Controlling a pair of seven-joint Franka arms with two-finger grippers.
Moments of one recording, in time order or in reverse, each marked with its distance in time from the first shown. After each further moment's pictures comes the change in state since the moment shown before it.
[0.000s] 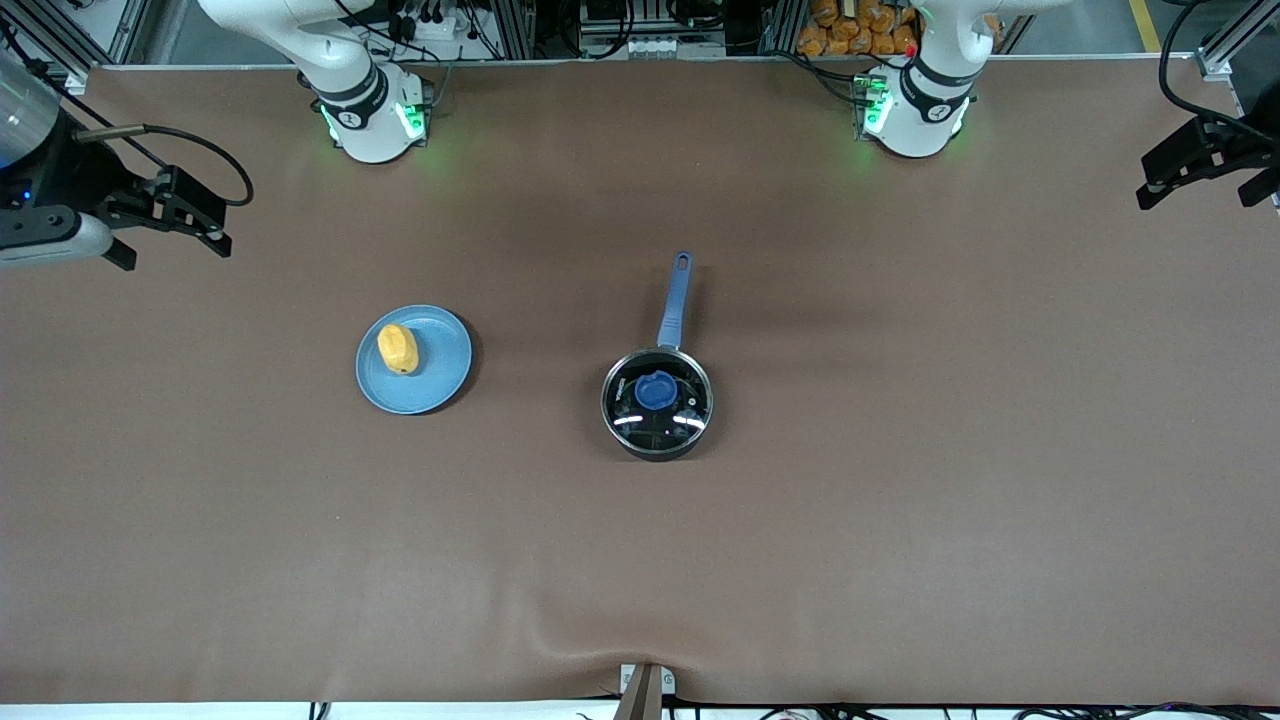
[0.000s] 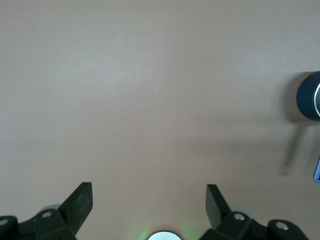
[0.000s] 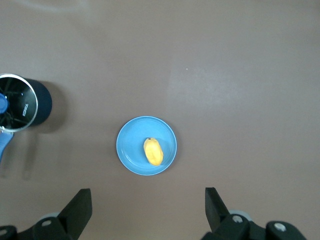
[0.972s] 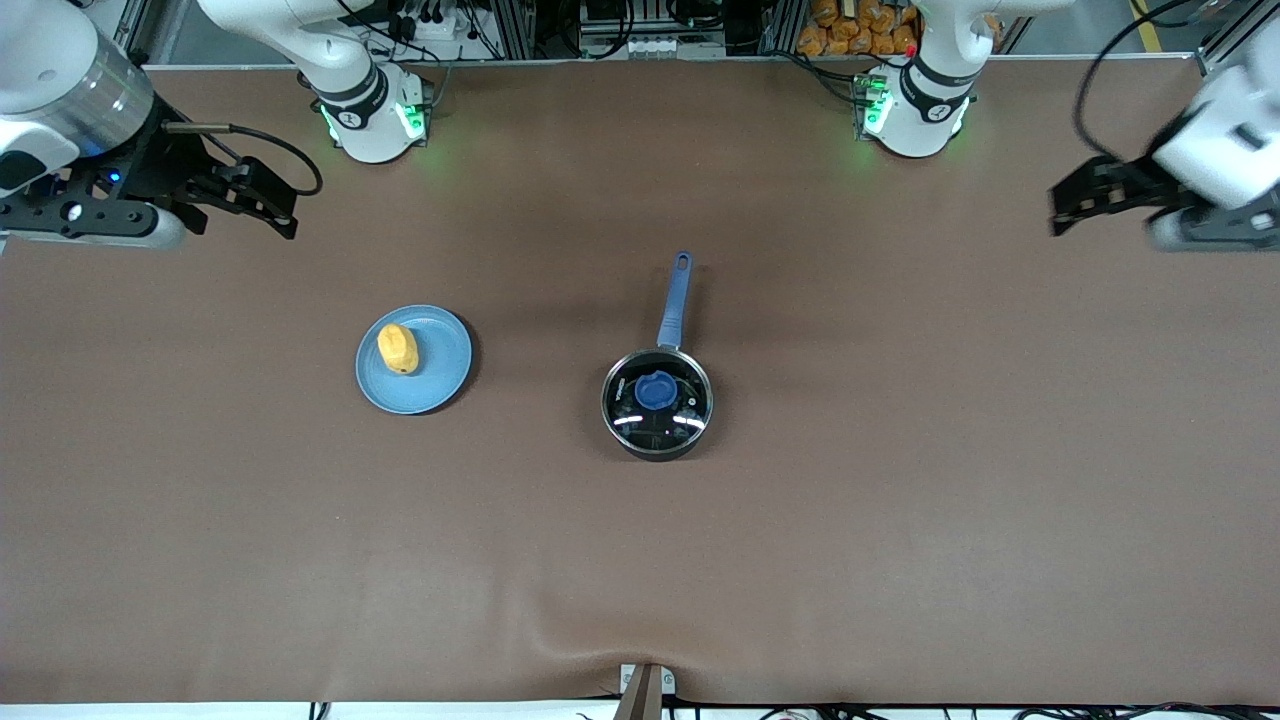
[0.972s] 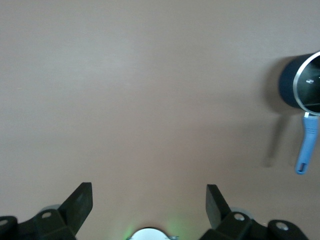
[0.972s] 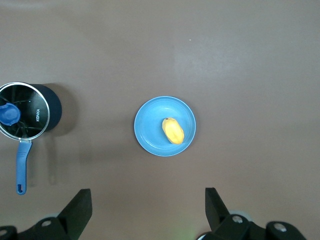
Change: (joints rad) left arm -0.081 0.101 -0.086 0.017 -0.025 0.008 -0.115; right arm 0.027 0.007 0.069 0.012 0.000 -0.078 0.282
